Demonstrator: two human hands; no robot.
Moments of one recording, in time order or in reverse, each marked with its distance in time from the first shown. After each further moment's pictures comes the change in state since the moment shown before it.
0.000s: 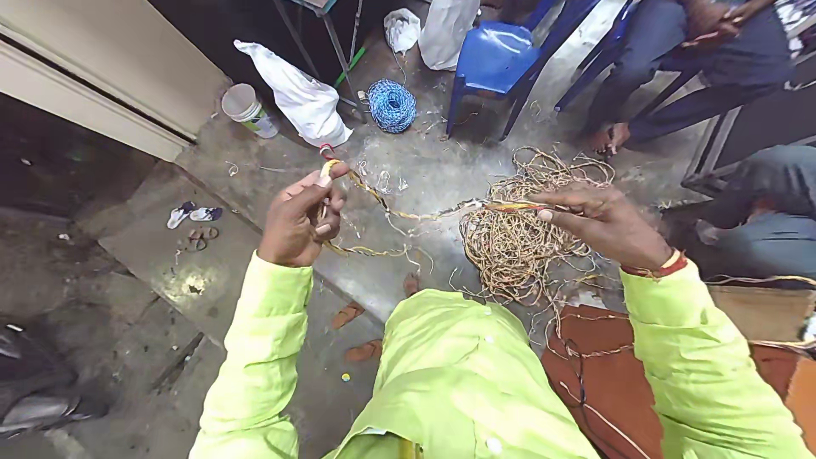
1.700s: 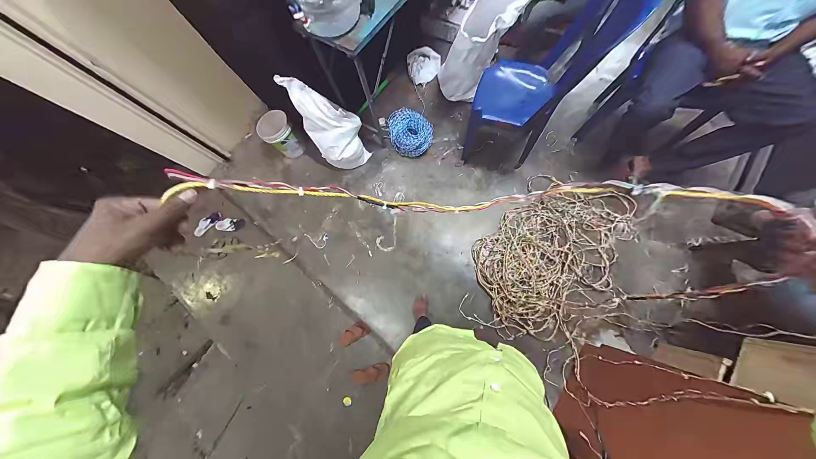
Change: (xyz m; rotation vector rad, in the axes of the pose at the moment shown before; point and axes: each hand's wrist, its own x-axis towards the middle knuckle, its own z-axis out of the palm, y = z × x) left_hand -0.033 0.132 -0.148 1.167 0.567 -0.221; right_hand -0.059 0.108 -0.141 0.691 0.535 0.397
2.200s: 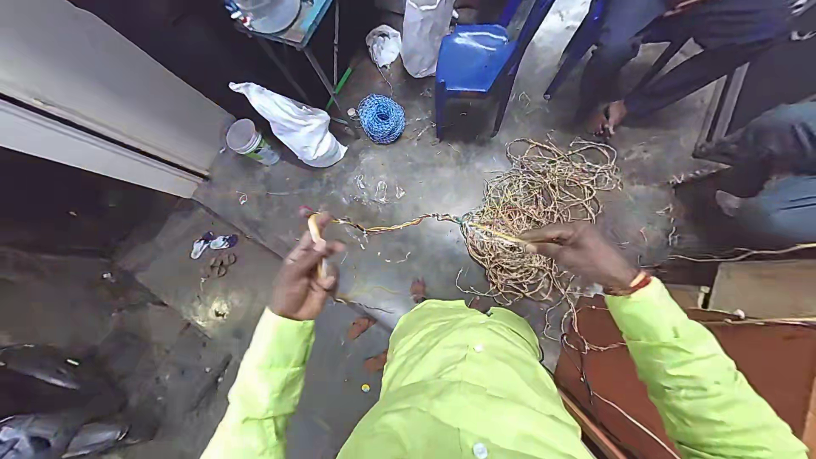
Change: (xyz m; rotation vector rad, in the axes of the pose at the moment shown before) left_hand -0.122 0.077 0.202 -1.247 -0.643 0.056; right_hand -0.075 0.059 0.117 -0.673 -0.496 -0.100
